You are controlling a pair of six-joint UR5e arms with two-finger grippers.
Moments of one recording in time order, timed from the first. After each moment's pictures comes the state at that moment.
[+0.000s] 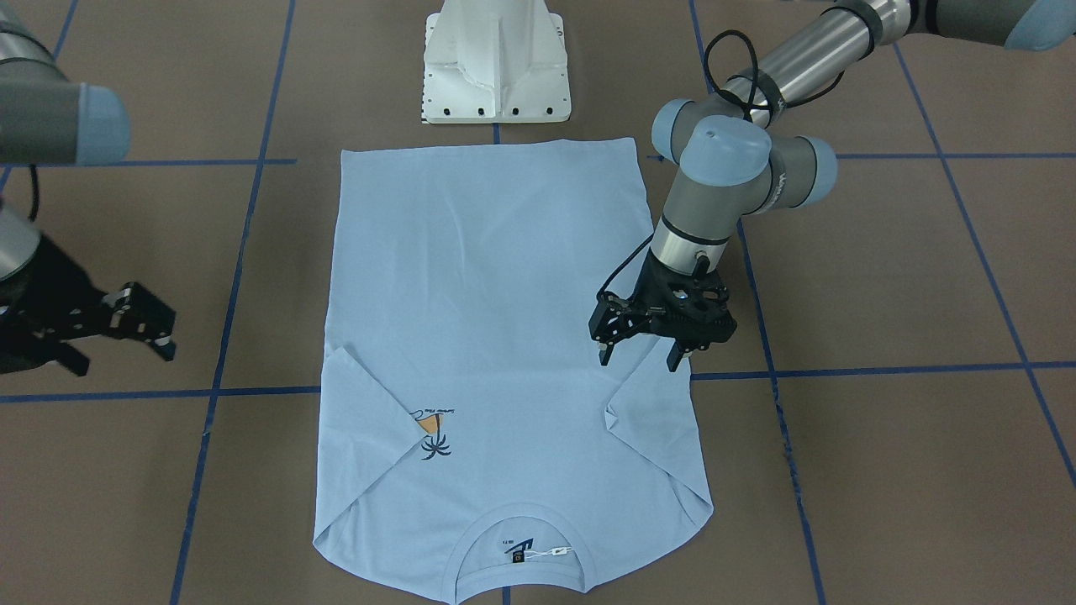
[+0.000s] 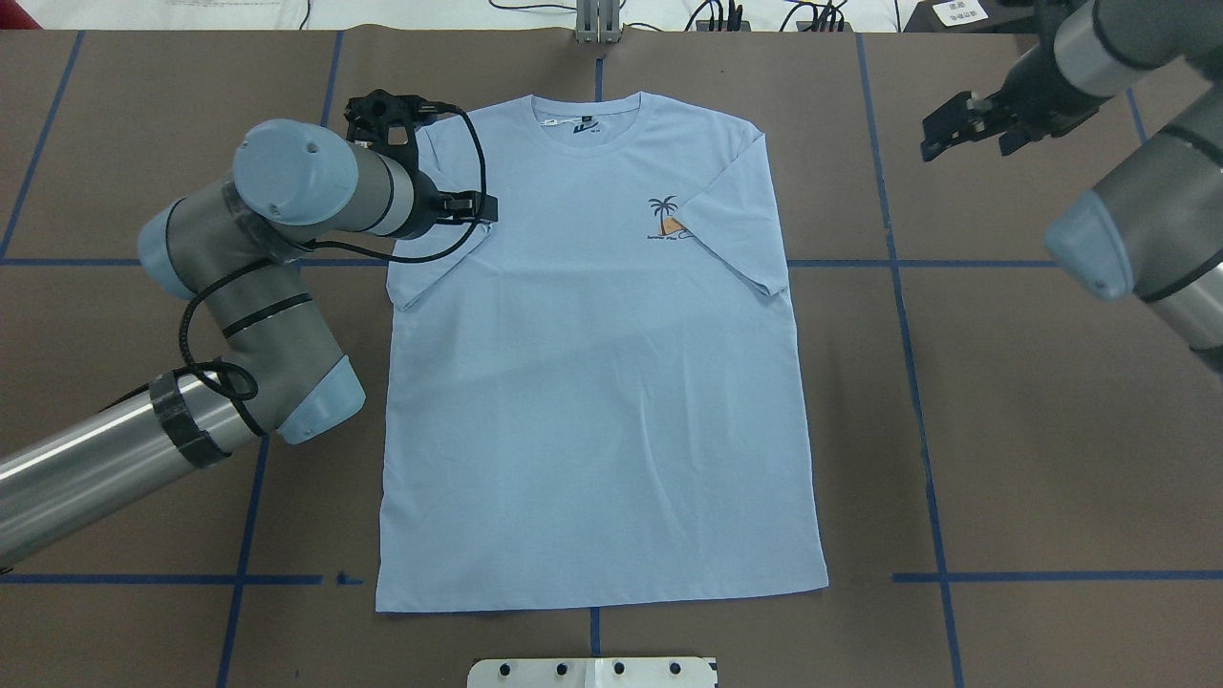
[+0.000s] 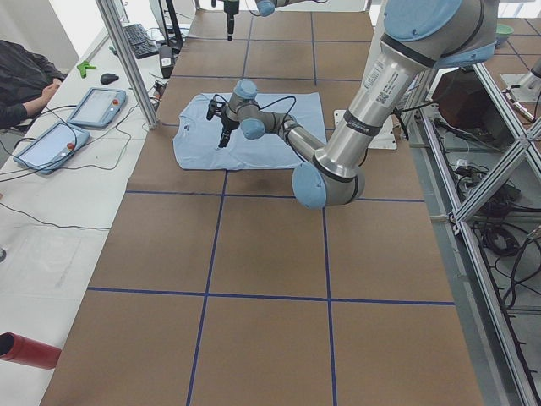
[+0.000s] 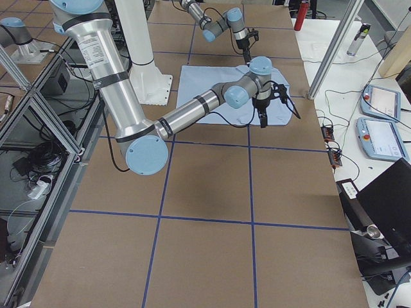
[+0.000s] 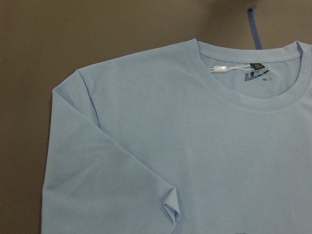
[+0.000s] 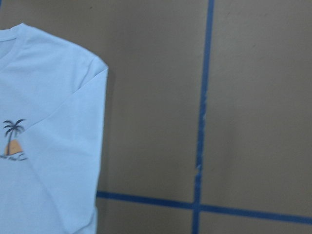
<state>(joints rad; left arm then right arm) -0.70 -2.13 -1.55 -2.11 -1.73 -1.12 0.99 -1.21 1.79 -1.39 2.09 0.83</state>
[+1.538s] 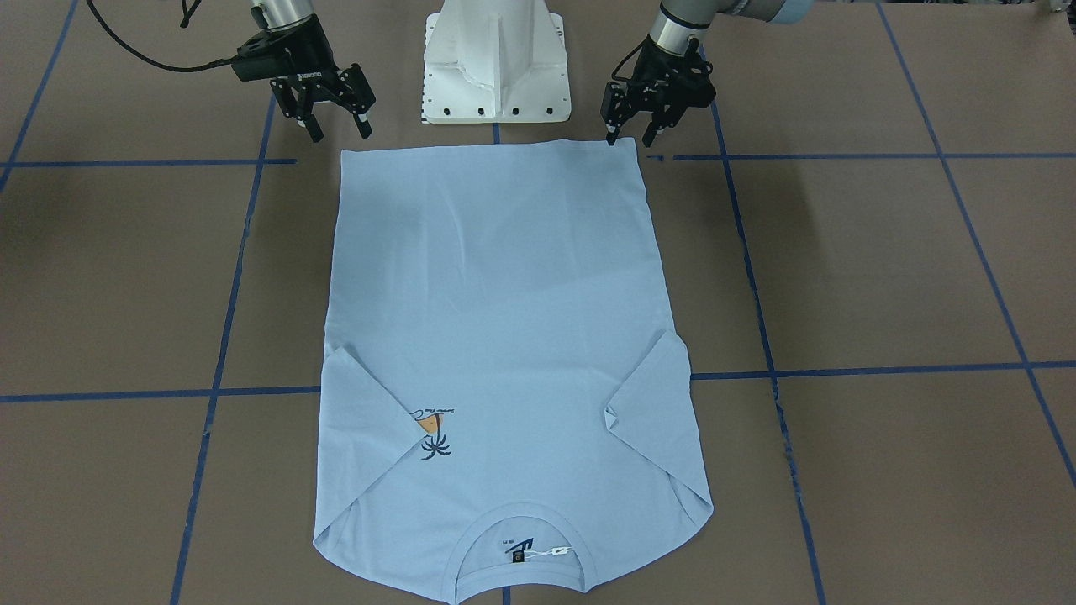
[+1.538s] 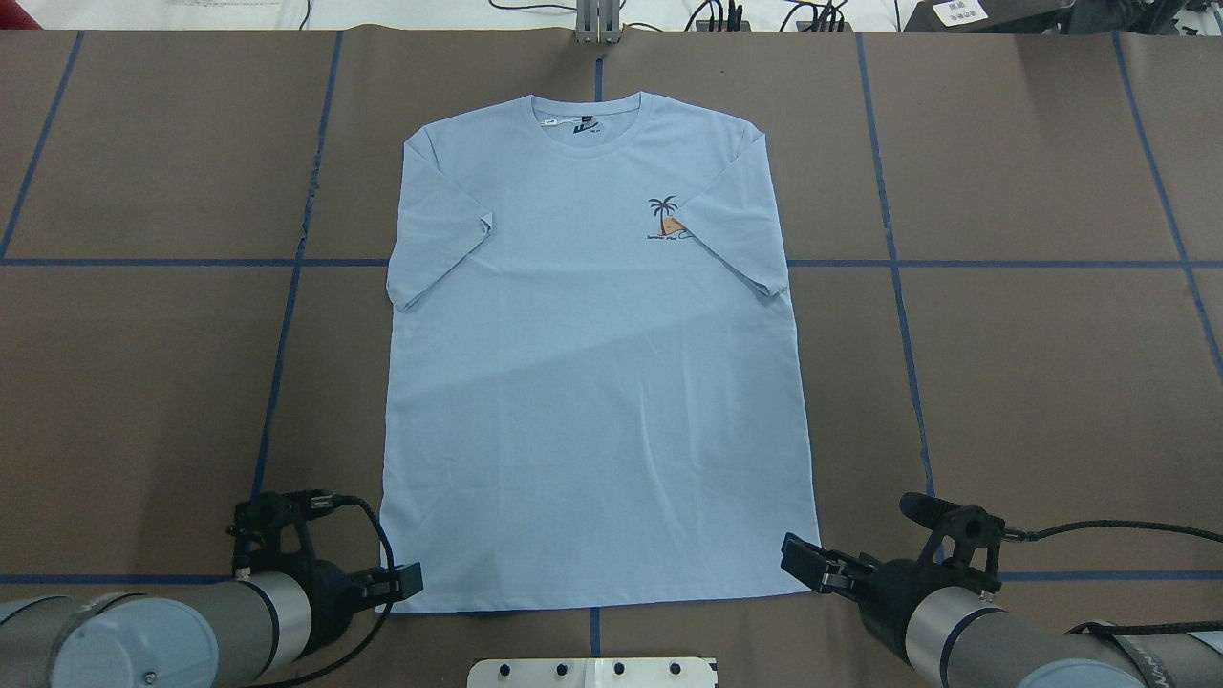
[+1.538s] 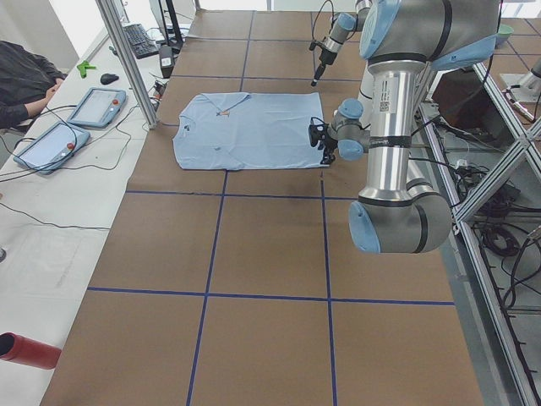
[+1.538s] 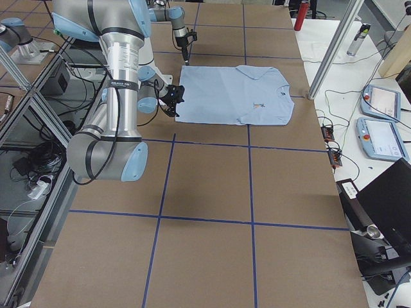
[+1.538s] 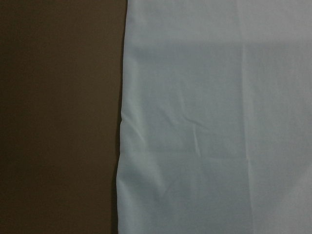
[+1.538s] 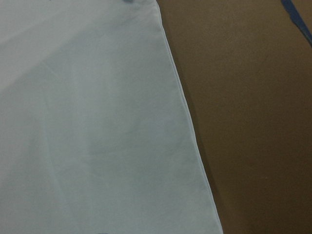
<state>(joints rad) -0.05 -1.60 -2.10 -2.01 -1.40 -1.70 -0.03 -1.69 2.20 -1.08 1.13 1.82</state>
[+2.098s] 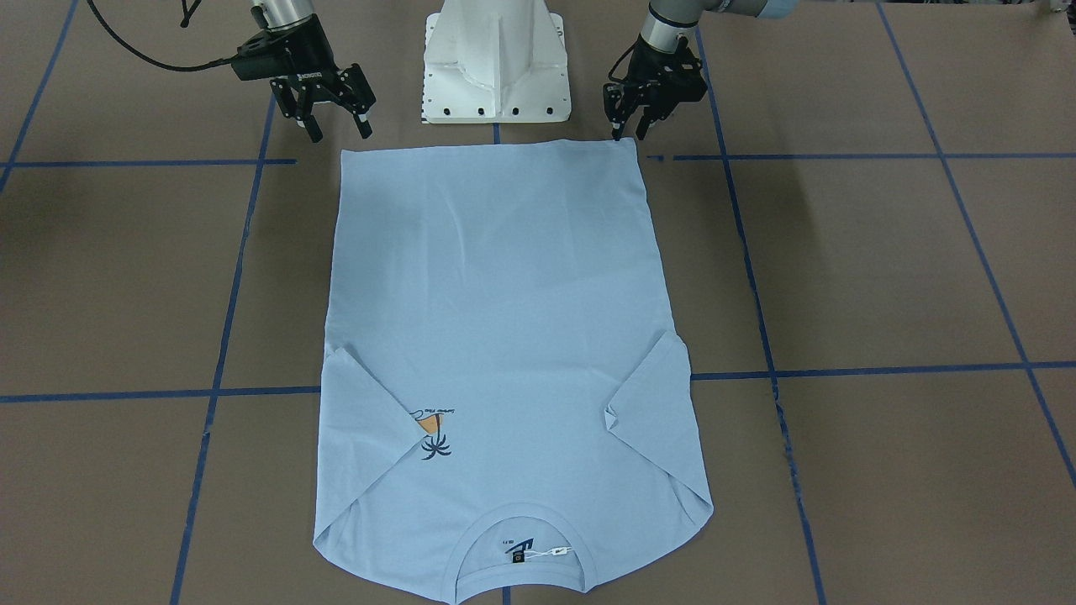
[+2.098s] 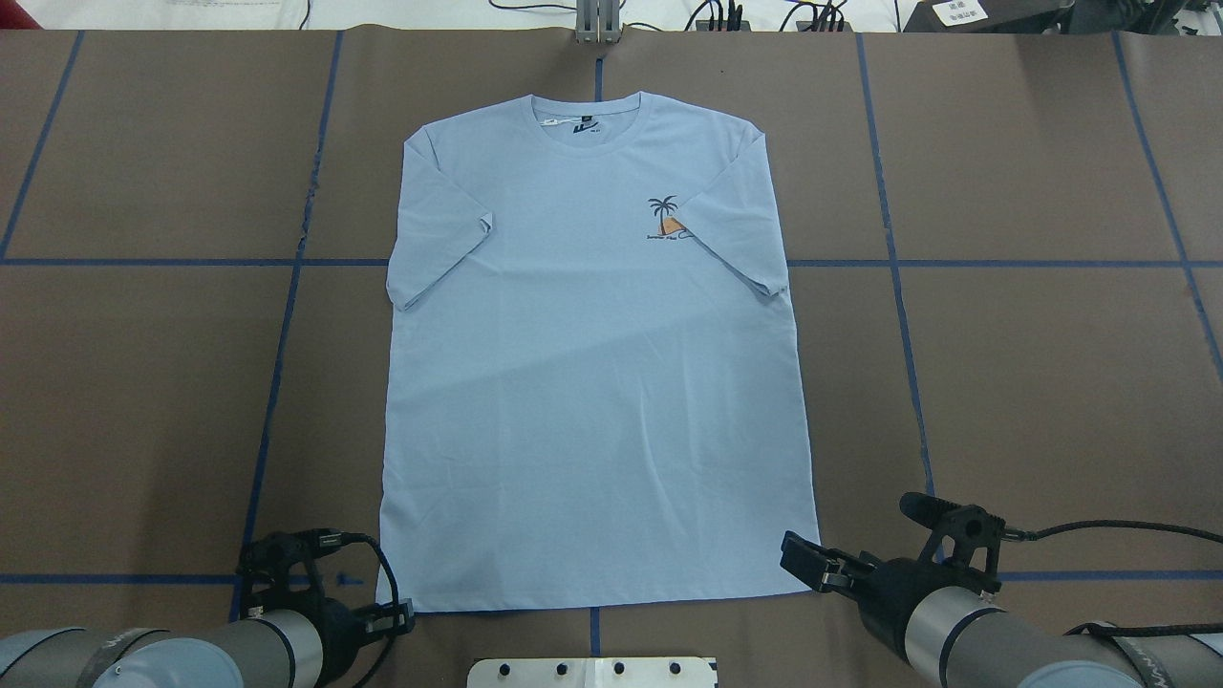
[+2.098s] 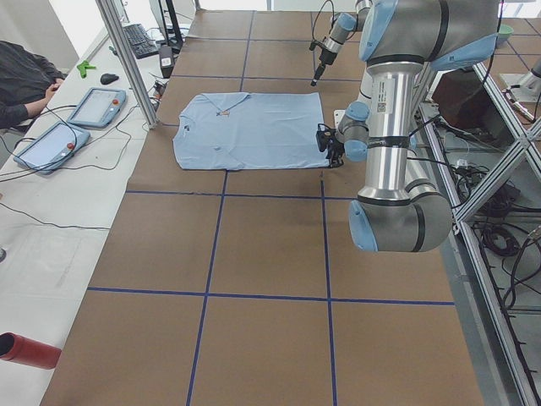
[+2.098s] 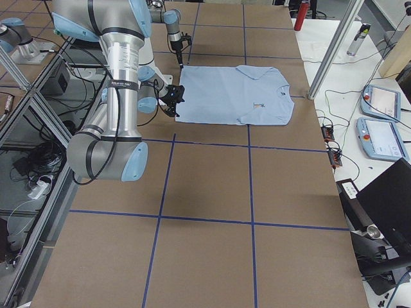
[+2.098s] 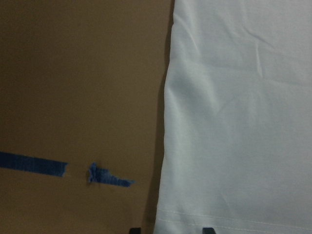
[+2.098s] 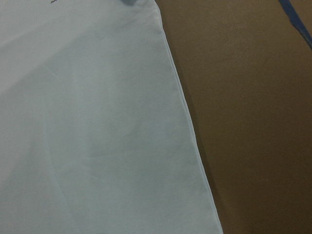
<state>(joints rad) -0.01 -1.61 -2.09 -1.97 -1.40 -1.75 -0.03 -1.69 2.20 -1.08 1.12 1.82</state>
